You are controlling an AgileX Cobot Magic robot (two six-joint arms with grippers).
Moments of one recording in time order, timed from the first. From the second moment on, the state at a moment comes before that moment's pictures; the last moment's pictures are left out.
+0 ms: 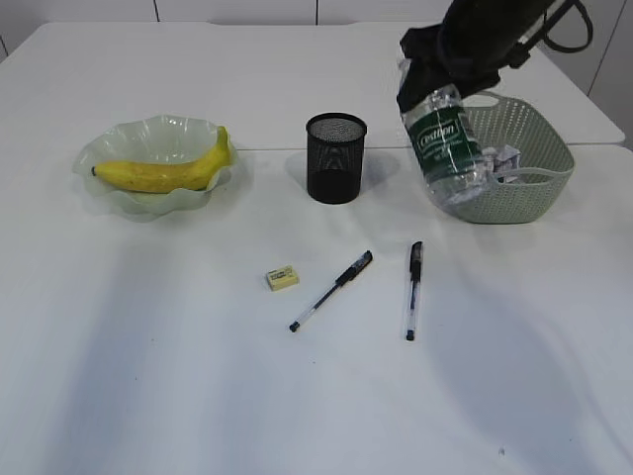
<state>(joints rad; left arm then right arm) 0.08 1.11 -1.44 0.16 0.78 0.06 0.15 2.17 -2.16 0.34 1.24 -0.24</state>
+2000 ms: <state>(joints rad) 0.08 1.11 -1.44 0.15 0.80 0.06 0.15 2.18 -2.34 1.17 1.22 -0.84</state>
